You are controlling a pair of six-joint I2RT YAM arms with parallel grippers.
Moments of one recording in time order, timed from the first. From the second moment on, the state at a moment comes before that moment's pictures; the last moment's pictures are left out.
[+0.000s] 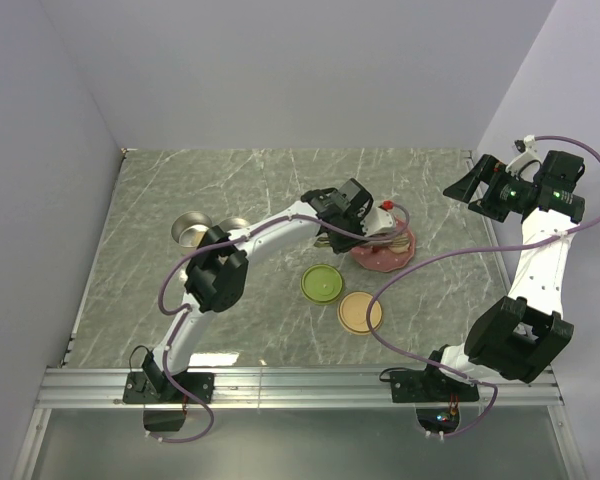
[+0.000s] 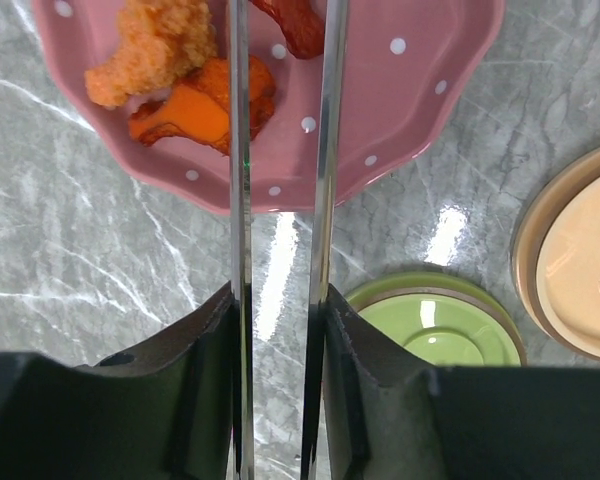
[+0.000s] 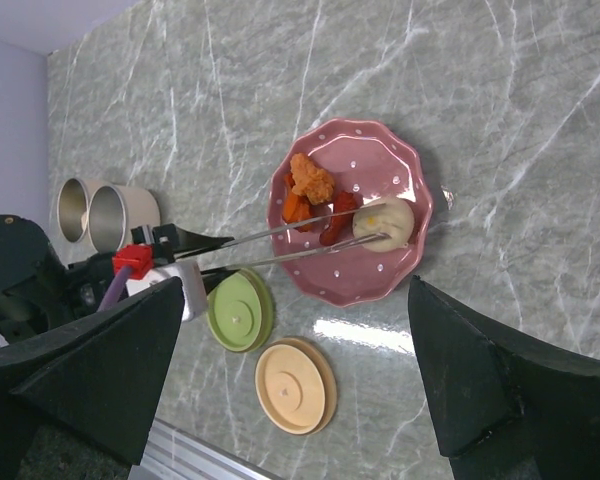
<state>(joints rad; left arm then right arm) -0.89 2.25 2.02 -0.77 0.12 0.45 -0.49 1.40 1.43 -0.85 -0.77 0.10</state>
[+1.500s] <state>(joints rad) 0.07 1.13 1.28 -1.11 0.28 0.47 -0.22 1.41 1.44 -0.87 -0.71 0.00</state>
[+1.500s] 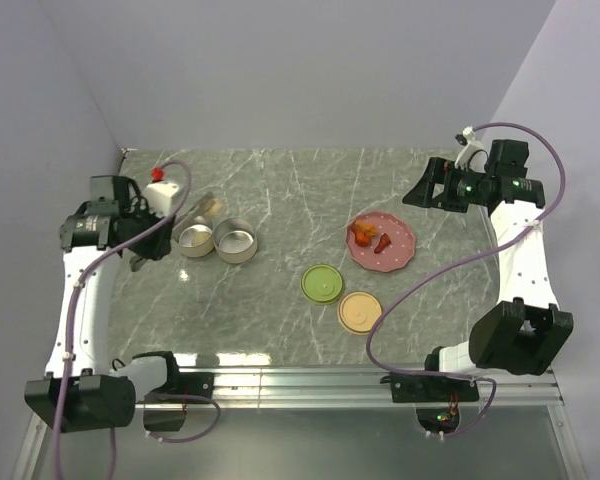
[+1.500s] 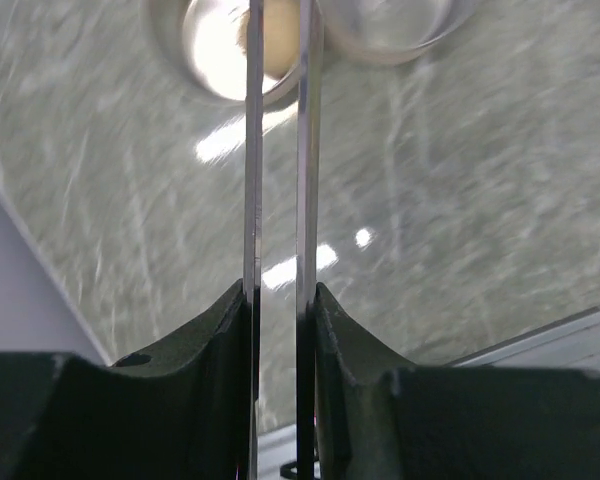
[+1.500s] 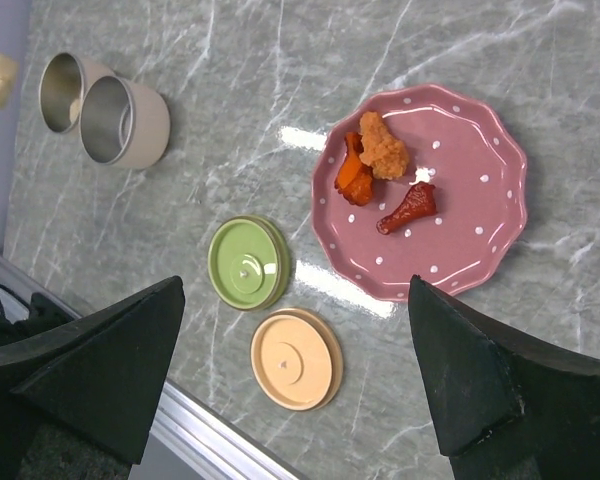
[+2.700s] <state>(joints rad) 0.30 1.30 1.19 -1.05 0.22 0.57 -0.20 1.43 1.44 -0.88 -0.68 -0.01</state>
